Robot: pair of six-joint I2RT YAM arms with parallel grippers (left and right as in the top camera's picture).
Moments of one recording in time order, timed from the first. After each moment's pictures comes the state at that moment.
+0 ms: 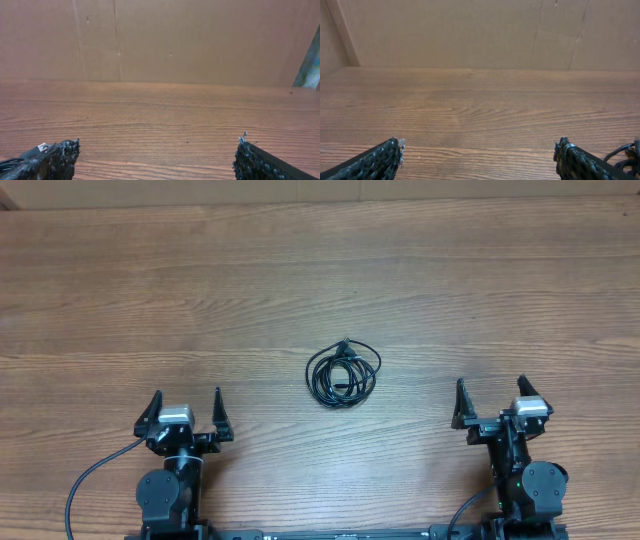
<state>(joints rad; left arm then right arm) 0.05 0.02 0.01 -0.08 0.01 -0.02 0.02 0.01 0.02 -0.03 -0.03 -0.01</state>
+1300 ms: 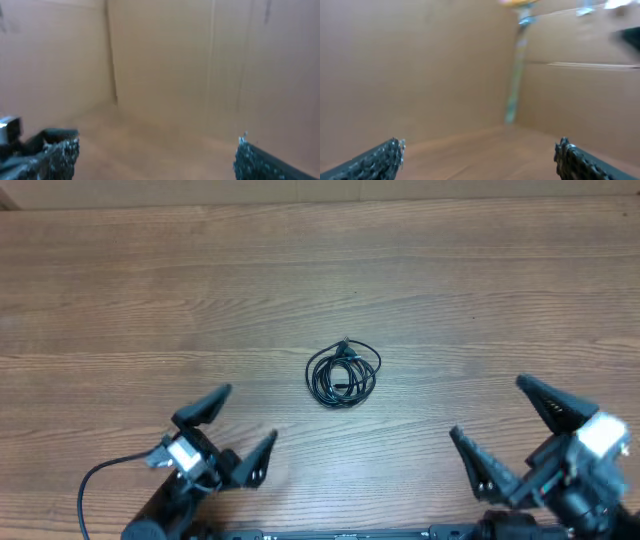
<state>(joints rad) 0.05 0.01 0.05 0.46 0.79 -0.49 -0.09 0.38 1.03 -0.63 -0.74 0.09</state>
